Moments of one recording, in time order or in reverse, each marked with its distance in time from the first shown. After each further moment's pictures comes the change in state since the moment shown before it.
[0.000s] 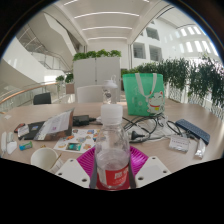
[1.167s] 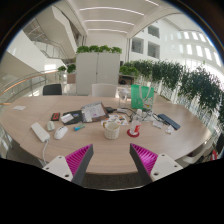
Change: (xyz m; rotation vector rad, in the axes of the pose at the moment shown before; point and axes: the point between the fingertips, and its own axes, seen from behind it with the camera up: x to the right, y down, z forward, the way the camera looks) arm -0.195 -0.029 -0.398 -0.134 0.108 -0.065
